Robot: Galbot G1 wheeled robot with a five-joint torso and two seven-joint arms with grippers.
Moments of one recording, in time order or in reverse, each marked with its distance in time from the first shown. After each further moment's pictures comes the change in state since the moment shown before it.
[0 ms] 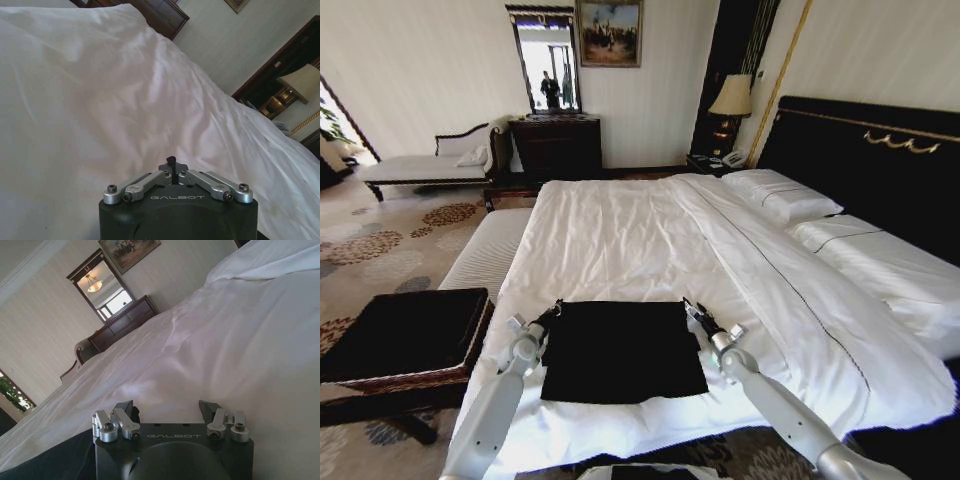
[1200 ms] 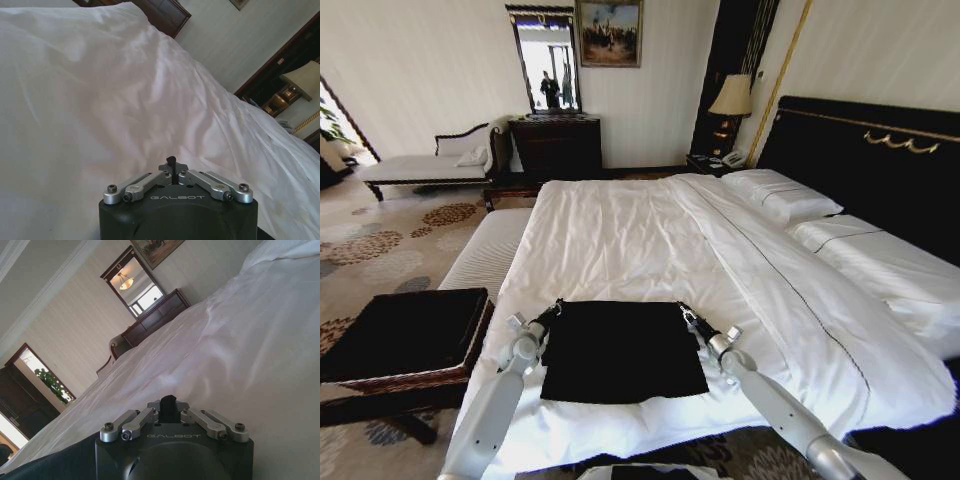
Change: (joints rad) left arm -0.005 0.009 0.003 0.004 -0.002 0.007 -0.009; right arm 0.019 0.026 -0.021 -0.028 0.008 -0.012 -0.153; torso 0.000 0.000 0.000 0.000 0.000
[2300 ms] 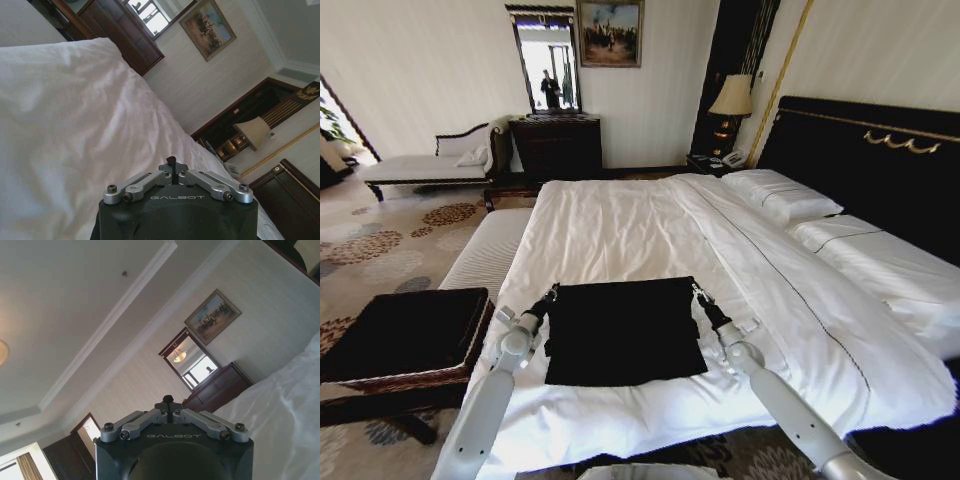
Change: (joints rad) left arm 0.054 0.035 -0.084 -0.233 -0.242 -0.025 -0.003; right arm -0.149 -0.051 0.231 0.355 0.113 0.101 -0.120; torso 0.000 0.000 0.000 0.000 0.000
